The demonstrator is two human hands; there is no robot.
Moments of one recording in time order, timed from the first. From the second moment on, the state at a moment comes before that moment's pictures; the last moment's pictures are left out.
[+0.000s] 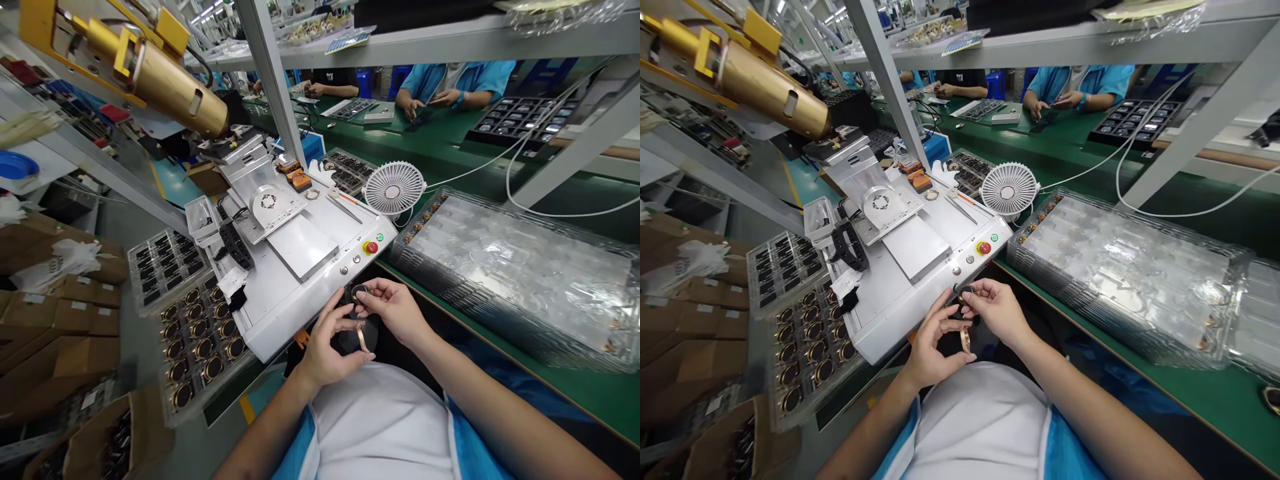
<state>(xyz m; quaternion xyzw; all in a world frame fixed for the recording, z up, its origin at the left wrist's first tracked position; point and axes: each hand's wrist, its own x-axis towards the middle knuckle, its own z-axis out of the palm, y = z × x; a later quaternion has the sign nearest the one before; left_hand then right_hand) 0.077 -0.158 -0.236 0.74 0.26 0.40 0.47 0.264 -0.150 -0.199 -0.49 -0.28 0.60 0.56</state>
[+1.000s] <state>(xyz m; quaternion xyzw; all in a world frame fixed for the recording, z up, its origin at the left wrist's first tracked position) 0.077 -0.143 -0.257 0.50 0.27 0.51 0.64 0.255 -0.171 -0.196 -0.44 -0.23 0.73 0.47</state>
